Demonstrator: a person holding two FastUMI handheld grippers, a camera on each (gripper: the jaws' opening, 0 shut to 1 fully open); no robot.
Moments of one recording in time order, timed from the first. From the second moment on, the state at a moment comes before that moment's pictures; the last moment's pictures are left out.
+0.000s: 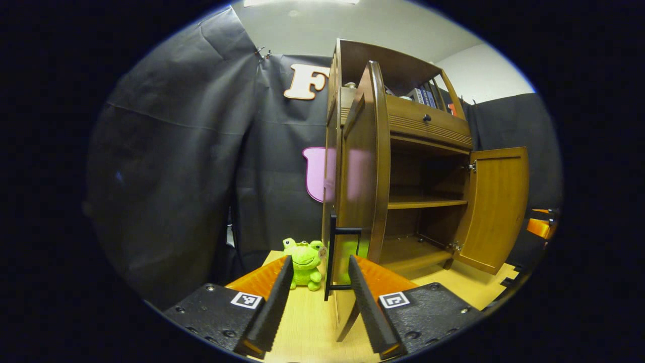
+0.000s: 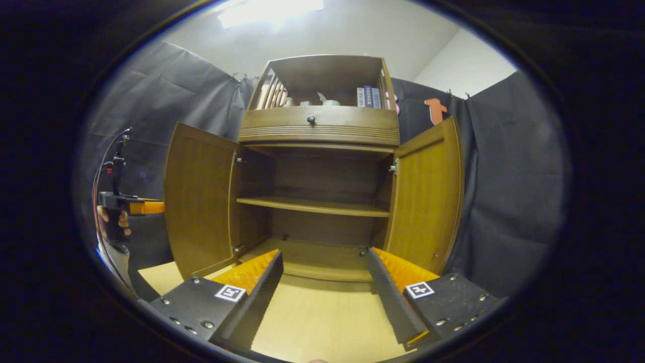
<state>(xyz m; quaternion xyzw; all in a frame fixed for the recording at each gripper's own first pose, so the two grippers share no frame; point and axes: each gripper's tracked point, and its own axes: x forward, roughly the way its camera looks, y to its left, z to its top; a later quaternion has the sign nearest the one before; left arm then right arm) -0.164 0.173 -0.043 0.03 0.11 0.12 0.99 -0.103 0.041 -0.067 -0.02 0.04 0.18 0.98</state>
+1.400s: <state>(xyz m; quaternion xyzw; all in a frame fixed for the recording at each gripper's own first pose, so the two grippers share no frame) -0.121 -0.013 0.003 0.02 0.04 0.07 1.00 -0.115 -0.002 -0.065 0.02 0.01 0.14 0.99</state>
